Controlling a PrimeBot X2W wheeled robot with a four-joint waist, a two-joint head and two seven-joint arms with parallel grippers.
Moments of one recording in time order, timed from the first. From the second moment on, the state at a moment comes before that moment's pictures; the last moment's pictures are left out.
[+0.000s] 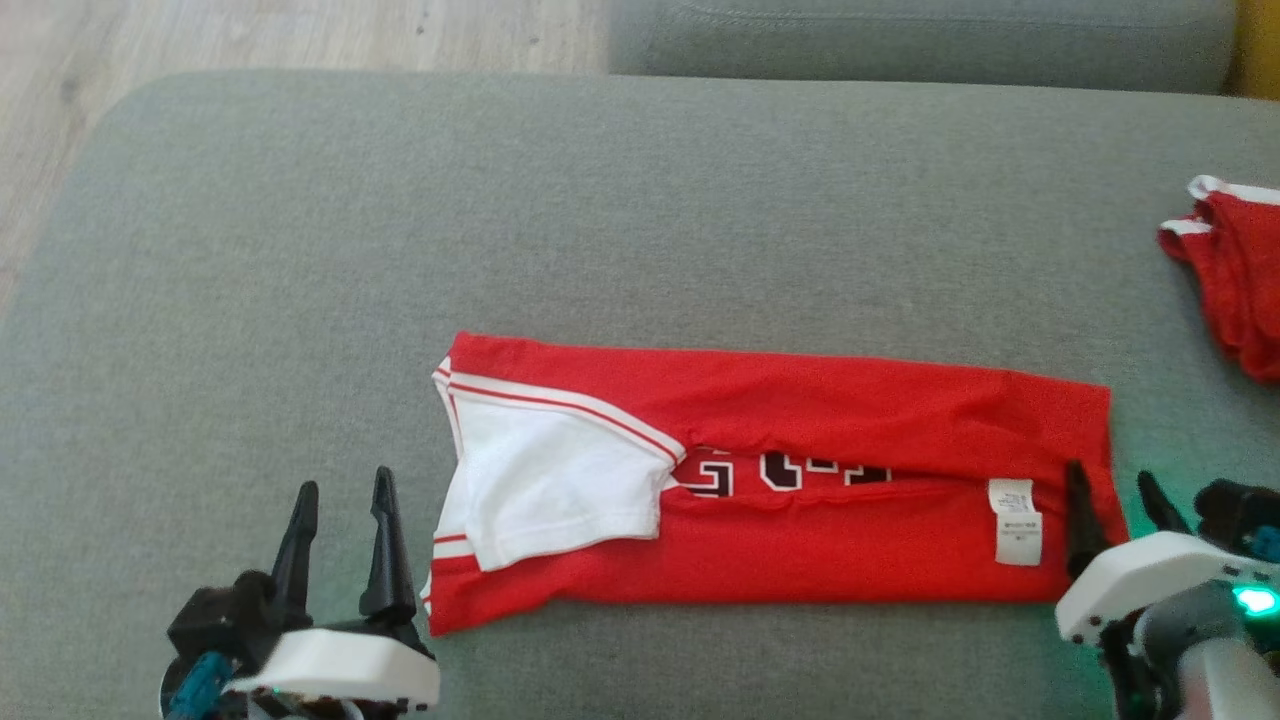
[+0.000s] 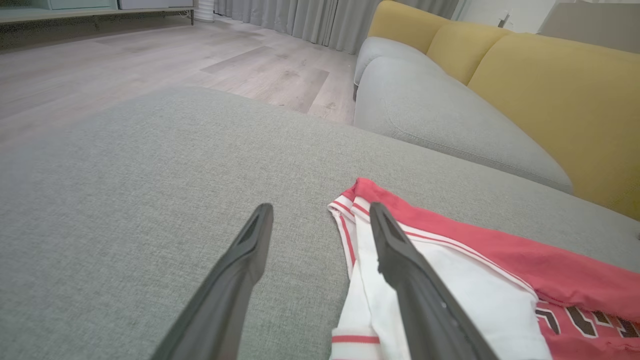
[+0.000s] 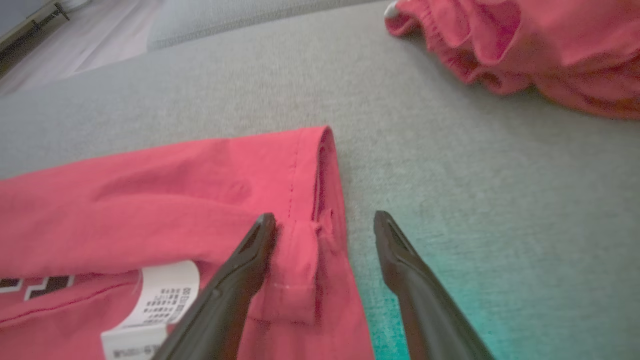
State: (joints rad) left arm -0.01 0.34 -0.49 0.07 -0.73 0.29 -0.23; right arm -0.07 -0.04 -0.23 0.36 0.14 0.12 0.10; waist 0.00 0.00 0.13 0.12
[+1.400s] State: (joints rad) left arm -0.04 0.35 -0.52 0.03 -0.72 0.31 -0.20; right arm -0.11 -0.07 -0.21 0.16 0.16 0.12 0.23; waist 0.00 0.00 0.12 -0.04
